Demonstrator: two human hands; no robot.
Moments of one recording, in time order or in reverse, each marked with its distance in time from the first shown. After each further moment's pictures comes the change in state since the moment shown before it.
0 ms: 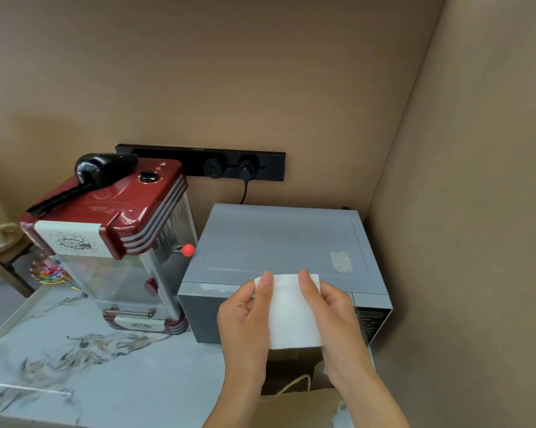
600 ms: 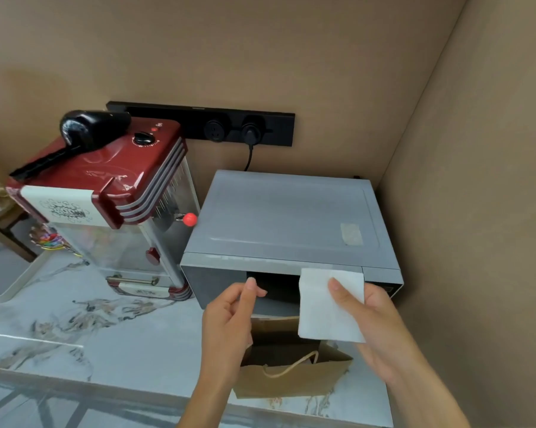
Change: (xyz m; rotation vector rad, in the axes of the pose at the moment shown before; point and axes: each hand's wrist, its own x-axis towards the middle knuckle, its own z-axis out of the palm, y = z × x) left_hand 0.006 -0.046 -0.049 0.228 -0.102 -0.004; right_hand 0.004 0.026 -0.053 0.114 -0.102 0.234
